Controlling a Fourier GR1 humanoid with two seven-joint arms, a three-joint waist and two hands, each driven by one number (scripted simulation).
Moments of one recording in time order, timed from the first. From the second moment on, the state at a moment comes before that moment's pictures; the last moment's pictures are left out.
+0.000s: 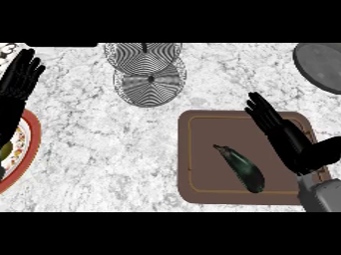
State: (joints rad) left arm -0.26 0.60 -0.10 -1.53 0.35 0.07 -0.11; right arm -0.19 -0.44 0.32 -1.49 -0.46 0.04 -0.07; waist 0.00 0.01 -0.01
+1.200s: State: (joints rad) left arm 0.05 0.30 -0.27 -1.39 0.18 0.35 -0.02; right arm -0.26 -0.77 0.19 -1.64 -0.26 -0.14 0.50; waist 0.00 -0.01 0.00
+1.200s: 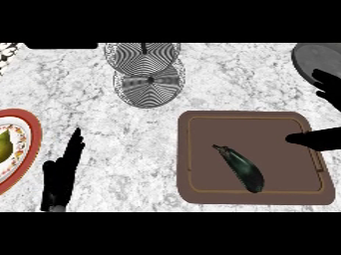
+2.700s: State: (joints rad) left arm 0.02 0.26 -0.24 -1.37 0.13 0.33 0.01; right arm -0.57 -0.66 0.73 -1.69 0.16 0.17 1.12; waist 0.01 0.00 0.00
